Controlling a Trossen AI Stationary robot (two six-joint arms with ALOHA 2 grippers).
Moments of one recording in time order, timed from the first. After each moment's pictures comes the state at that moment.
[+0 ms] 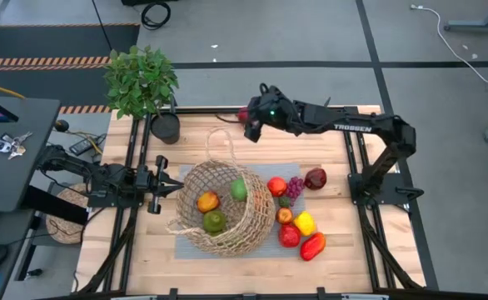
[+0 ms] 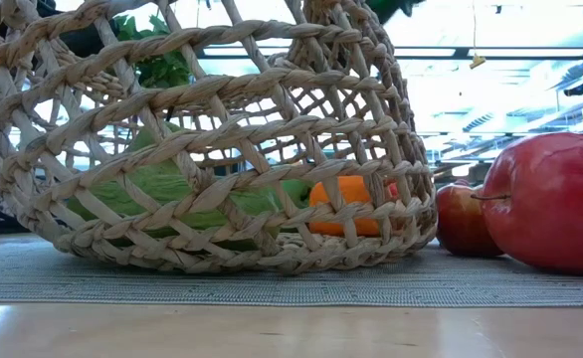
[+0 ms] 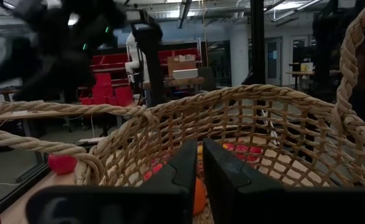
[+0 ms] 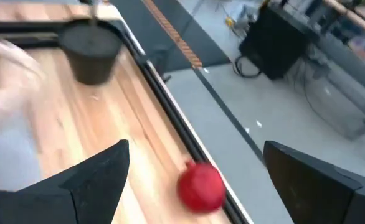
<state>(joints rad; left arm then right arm) -0.33 0.21 0.01 0.39 -0.27 0.12 -0.28 1.63 1.44 -0.34 0.40 -0.11</state>
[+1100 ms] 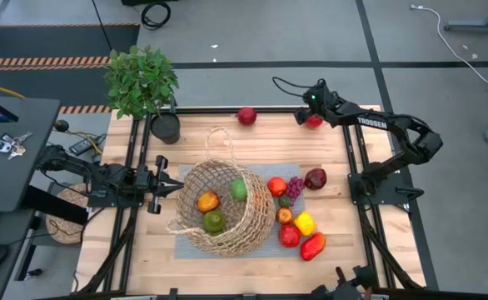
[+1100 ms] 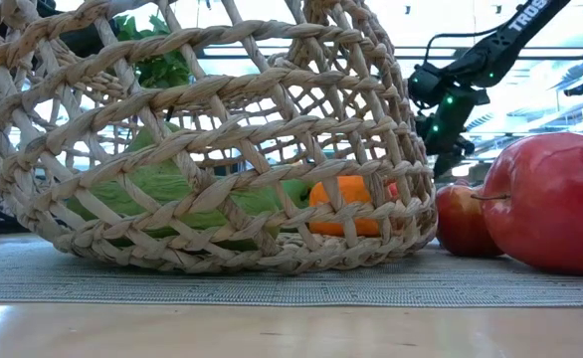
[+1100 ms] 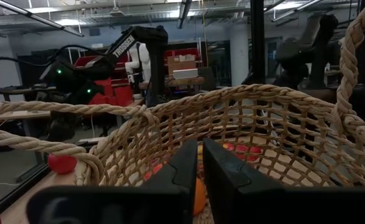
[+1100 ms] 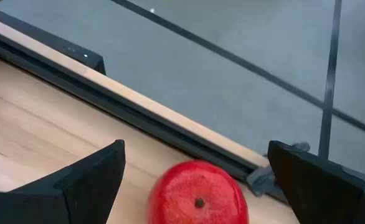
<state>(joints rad) -0.33 0.21 0.01 0.39 -0.27 0.12 -0.86 1.42 0.82 -0.19 0.36 0.09</state>
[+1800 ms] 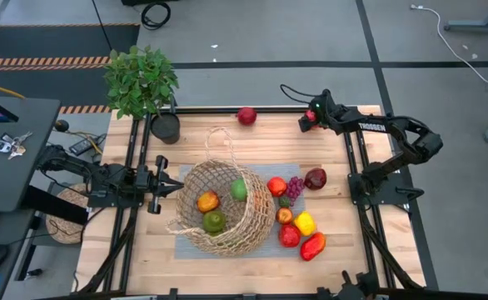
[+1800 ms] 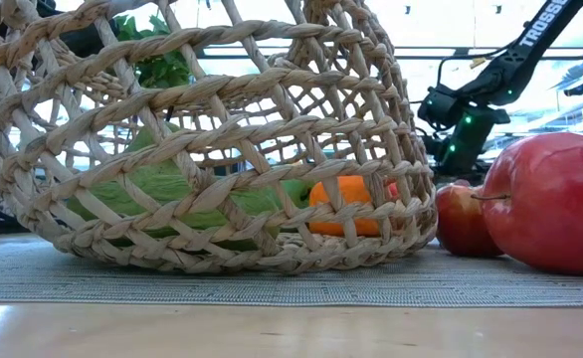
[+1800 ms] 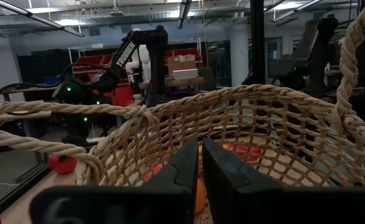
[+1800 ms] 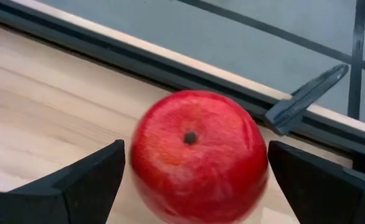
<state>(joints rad) -0.33 0.21 0.01 0.39 -0.27 0.12 -0.91 1.42 0.65 -0.09 0.27 0.21</state>
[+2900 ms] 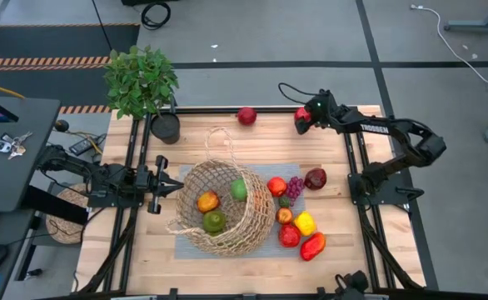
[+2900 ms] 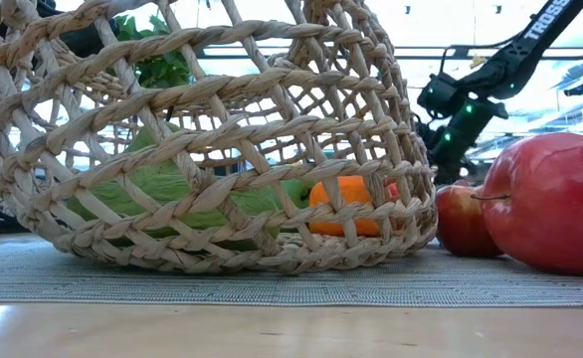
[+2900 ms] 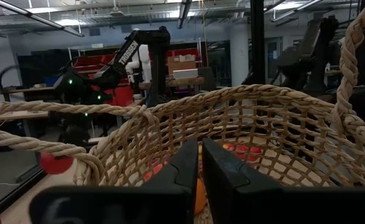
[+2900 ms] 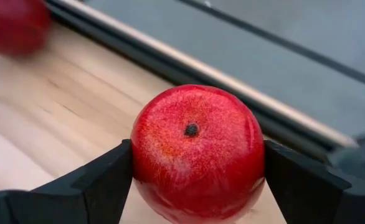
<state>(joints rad) -0.33 0.21 0.01 0.39 -0.27 0.12 -0.89 1.38 0.66 -0.04 0.08 0.11</state>
